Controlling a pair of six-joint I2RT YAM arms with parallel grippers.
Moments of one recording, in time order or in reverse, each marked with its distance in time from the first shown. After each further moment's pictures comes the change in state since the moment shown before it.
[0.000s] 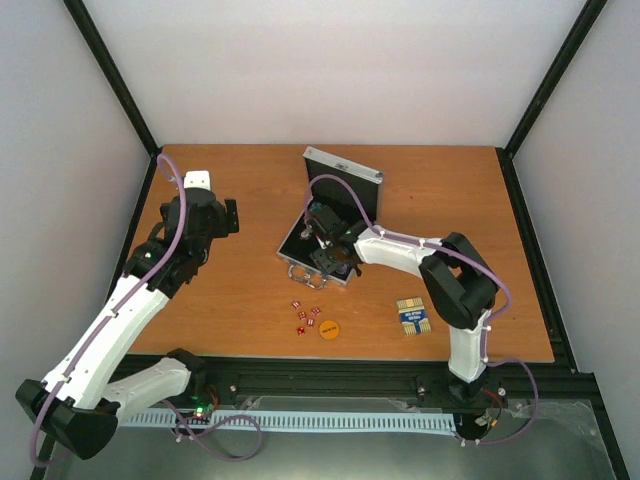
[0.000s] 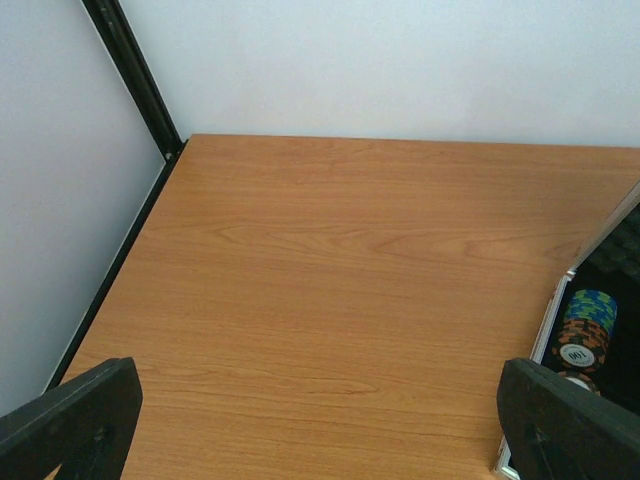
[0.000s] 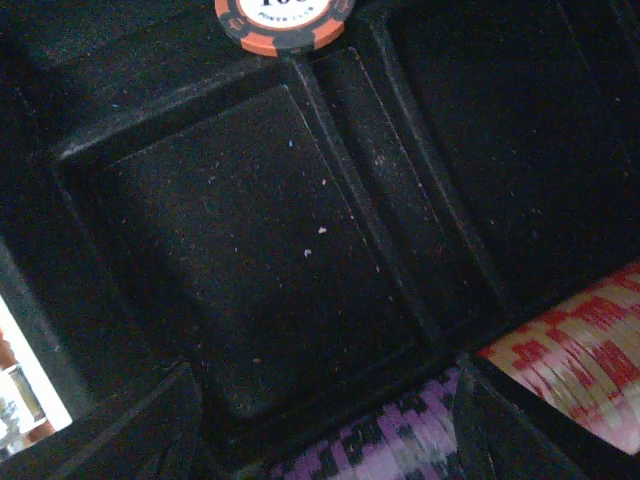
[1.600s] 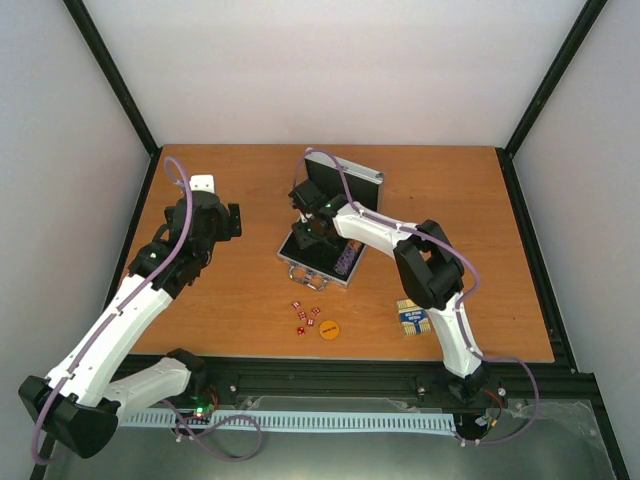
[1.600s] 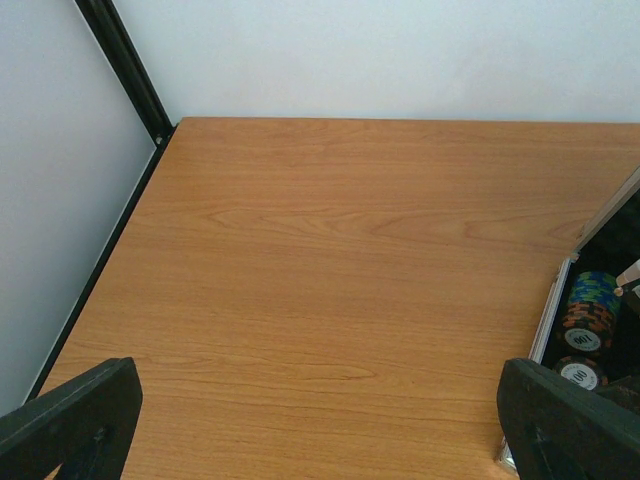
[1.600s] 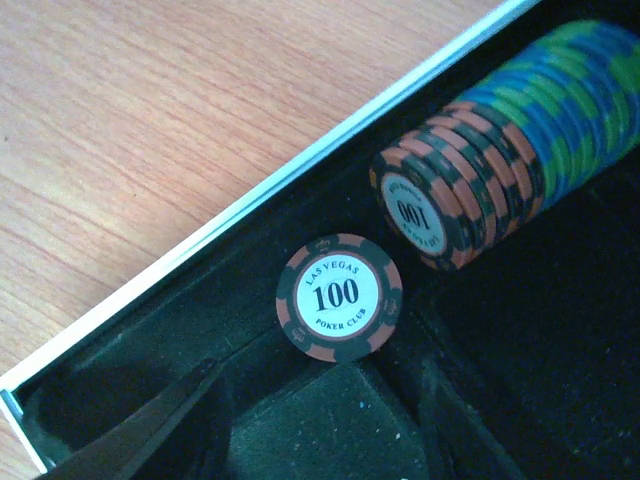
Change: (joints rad) left arm 0.000 0.005 -0.041 0.016 0.015 -0.005; right arm -0.031 0.235 0.409 -0.117 -0.110 0.156
